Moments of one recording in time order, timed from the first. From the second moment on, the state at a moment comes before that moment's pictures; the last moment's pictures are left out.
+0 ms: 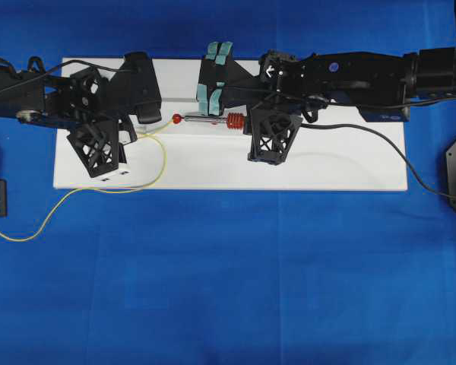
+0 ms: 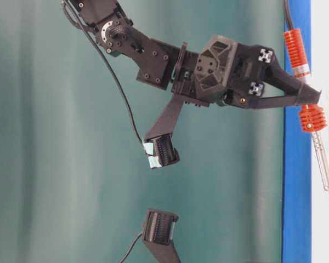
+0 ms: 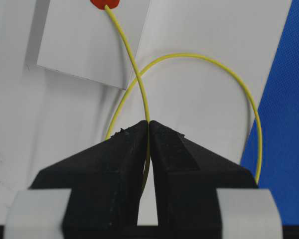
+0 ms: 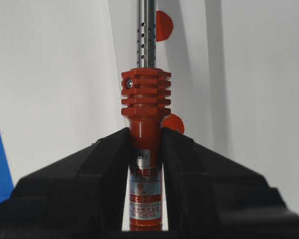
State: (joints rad) left arm 0.14 -0.15 0.78 0.00 0.42 -0.12; right arm -0.17 0.14 0.35 -0.02 0.67 0.13
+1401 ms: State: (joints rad) left arm 0.14 -0.13 0.73 0.00 0.47 -0.11; right arm -0.17 0.14 0.35 -0.02 0.67 0.13
